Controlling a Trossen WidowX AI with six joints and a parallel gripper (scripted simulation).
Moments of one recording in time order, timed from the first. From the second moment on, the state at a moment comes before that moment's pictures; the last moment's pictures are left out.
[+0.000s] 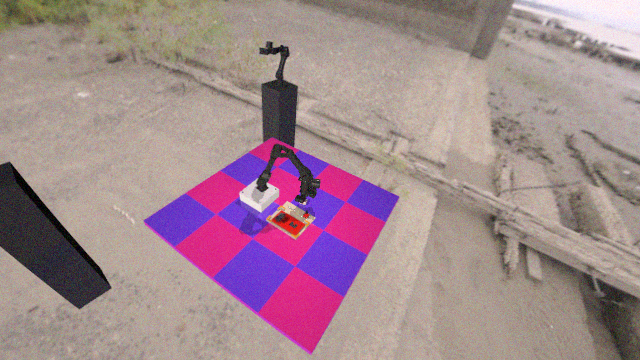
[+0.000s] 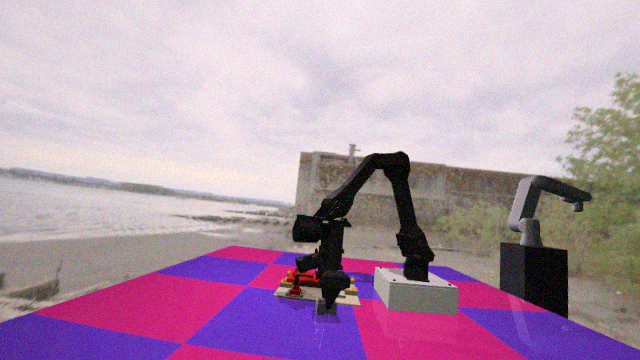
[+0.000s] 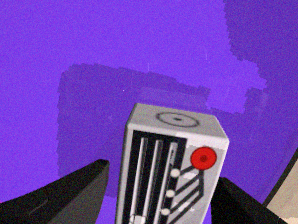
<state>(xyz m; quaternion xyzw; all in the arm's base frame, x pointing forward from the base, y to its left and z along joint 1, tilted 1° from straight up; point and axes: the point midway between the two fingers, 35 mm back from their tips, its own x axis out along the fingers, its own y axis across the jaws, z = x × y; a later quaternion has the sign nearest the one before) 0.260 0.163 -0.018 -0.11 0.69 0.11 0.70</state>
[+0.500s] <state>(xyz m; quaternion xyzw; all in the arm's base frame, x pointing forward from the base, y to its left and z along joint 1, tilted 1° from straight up) 0.260 0.164 -0.013 -0.12 0.69 0.12 0.70</state>
